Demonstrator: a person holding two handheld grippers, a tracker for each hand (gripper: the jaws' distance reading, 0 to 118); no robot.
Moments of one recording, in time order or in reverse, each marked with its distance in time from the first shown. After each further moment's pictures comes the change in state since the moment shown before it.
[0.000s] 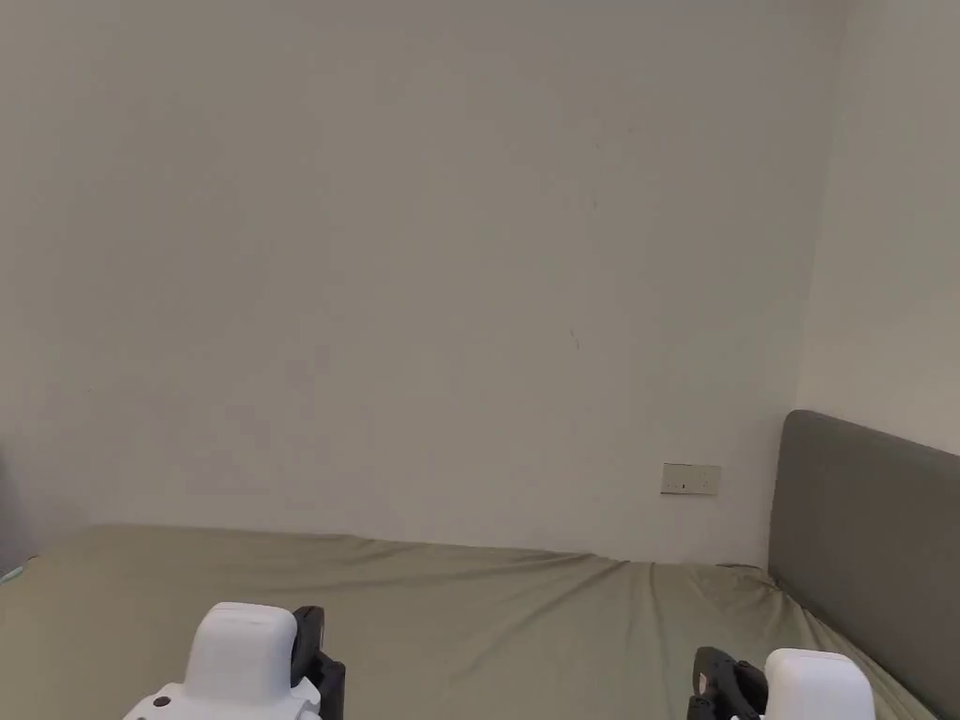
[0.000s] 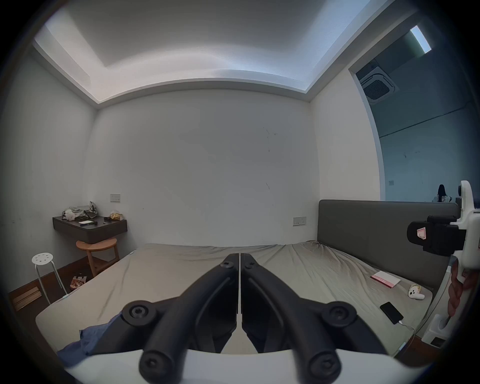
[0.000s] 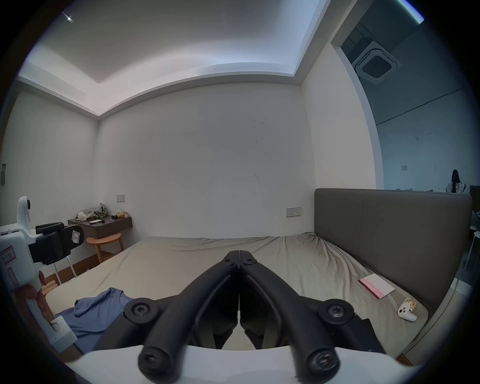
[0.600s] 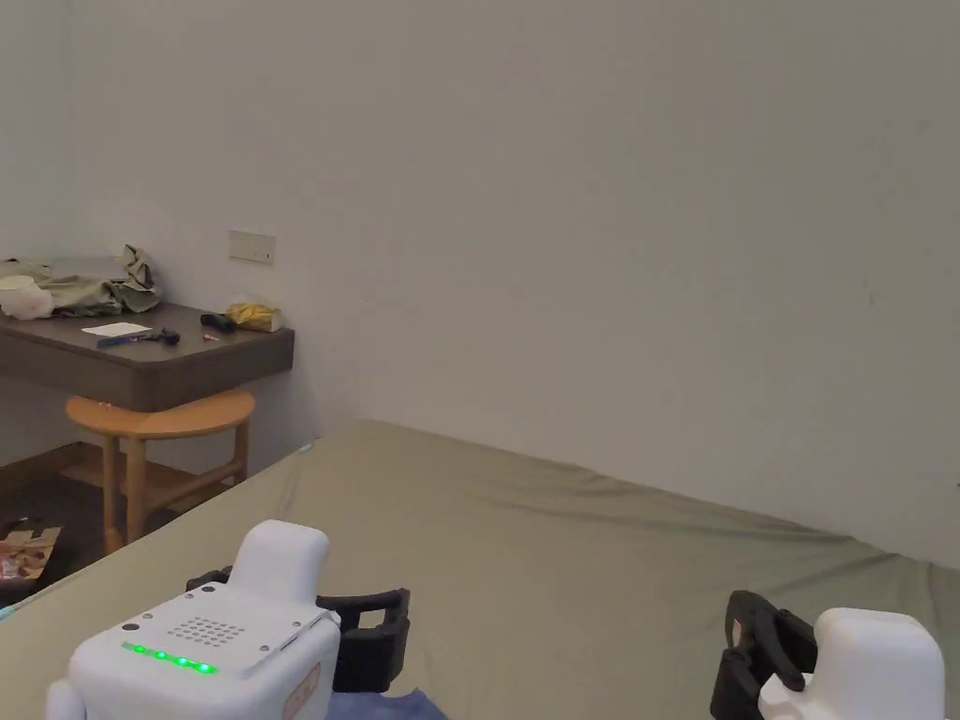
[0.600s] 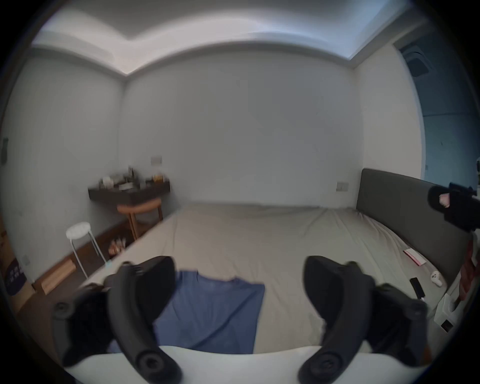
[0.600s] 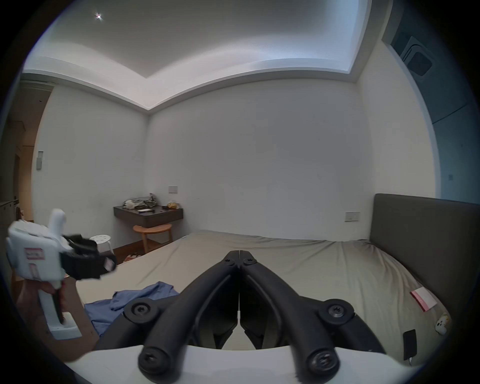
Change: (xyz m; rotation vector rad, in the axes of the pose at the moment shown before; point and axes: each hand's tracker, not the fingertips) left arm -0.171 -0.036 0.022 -0.315 0.210 0.067; right arm -0.127 -0.012 -0.026 -0.012 0.331 0.046
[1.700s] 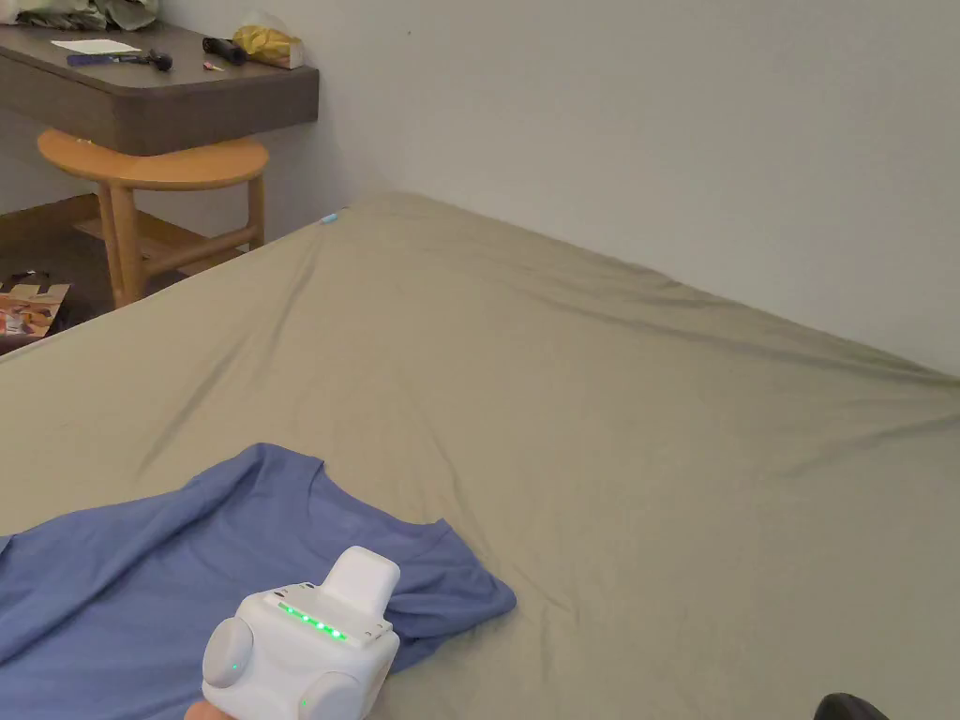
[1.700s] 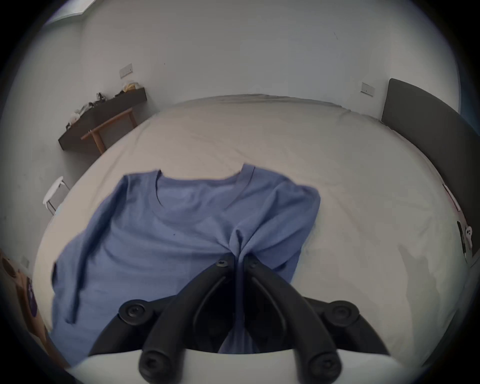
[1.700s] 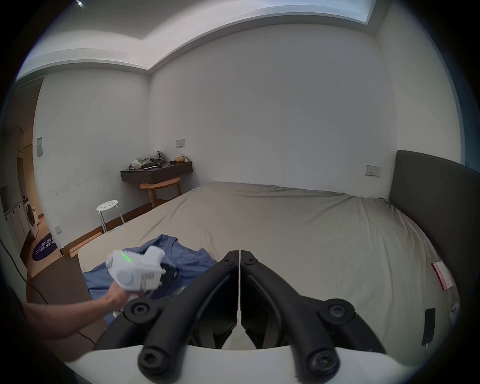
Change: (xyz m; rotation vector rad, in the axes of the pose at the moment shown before) left arm -0.013 -0.191 -0.294 -0.492 0.027 -0.096; right arm 0.025 -0.104 -0.078 -0.295 0.078 -0.029
